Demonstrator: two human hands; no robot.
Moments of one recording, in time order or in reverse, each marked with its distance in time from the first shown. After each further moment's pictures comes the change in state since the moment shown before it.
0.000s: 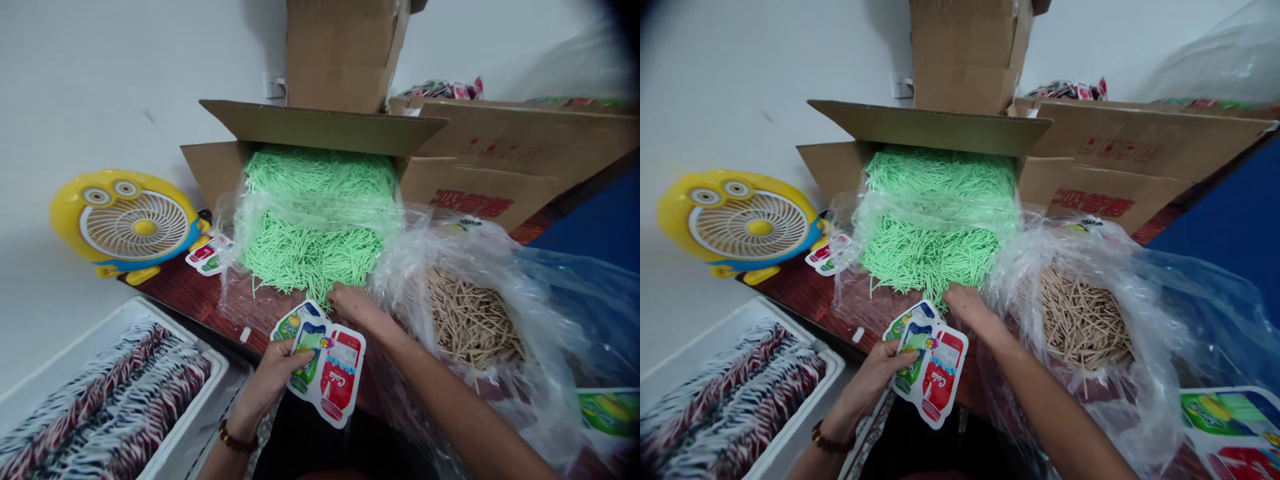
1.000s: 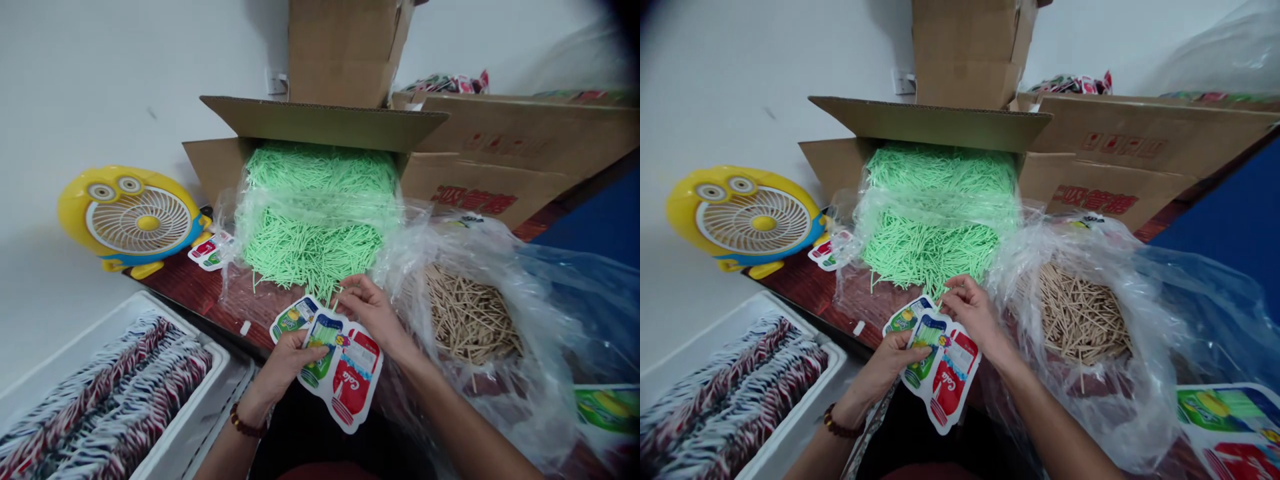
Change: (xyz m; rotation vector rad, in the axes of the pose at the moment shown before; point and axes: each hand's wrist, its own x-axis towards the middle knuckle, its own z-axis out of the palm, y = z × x) left_hand 0.001 0.004 0.023 0.058 -0.105 0.019; right_hand -0.068 -0.034 -0.031 1.556 0.387 0.087
